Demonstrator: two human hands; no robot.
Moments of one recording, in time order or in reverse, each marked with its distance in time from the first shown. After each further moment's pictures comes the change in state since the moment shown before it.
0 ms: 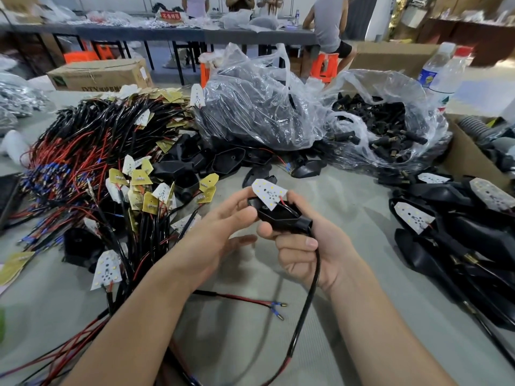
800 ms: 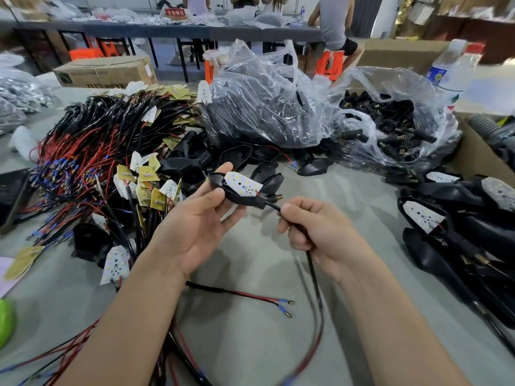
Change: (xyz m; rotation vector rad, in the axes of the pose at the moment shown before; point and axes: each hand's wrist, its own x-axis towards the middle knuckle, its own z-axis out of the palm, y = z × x) left_hand 0.006 0.004 -0.032 -0.523 0.092 0.073; right_hand 0.007 0.000 -0.002 -0.751 0.449 -0.438
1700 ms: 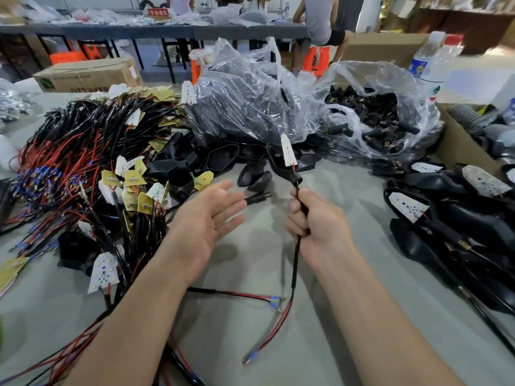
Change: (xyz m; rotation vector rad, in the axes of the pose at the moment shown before) left_hand -0.004 -0.013 0.020 0.272 0.186 0.024; right_hand 0.012 0.002 0.005 0.483 0.364 -0.047
